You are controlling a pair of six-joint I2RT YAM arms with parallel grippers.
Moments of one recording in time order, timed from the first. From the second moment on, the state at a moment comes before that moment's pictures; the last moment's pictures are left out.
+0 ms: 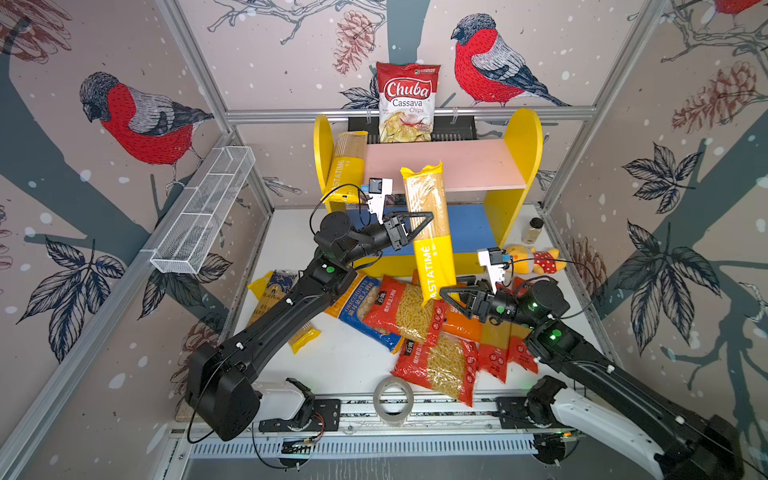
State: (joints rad) left arm -0.59 1.33 1.17 0.47 0.66 -0.90; right arm 0.68 0.83 0.55 0.43 -0.65 0.77
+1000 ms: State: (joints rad) left arm -0.41 1.23 1.43 -0.02 0.40 -0.77; right arm 0.67 1.31 1.19 0.51 -0.45 1.07
